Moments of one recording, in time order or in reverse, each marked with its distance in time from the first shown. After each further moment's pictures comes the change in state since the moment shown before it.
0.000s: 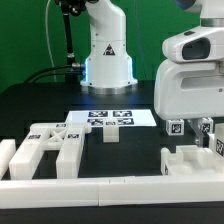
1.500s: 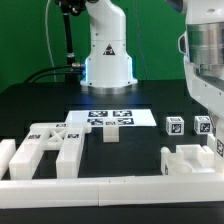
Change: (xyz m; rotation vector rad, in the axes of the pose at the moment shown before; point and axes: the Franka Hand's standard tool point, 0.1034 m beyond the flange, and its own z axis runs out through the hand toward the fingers) arm -0.001 0.003 0.001 0.070 -0.073 1.357
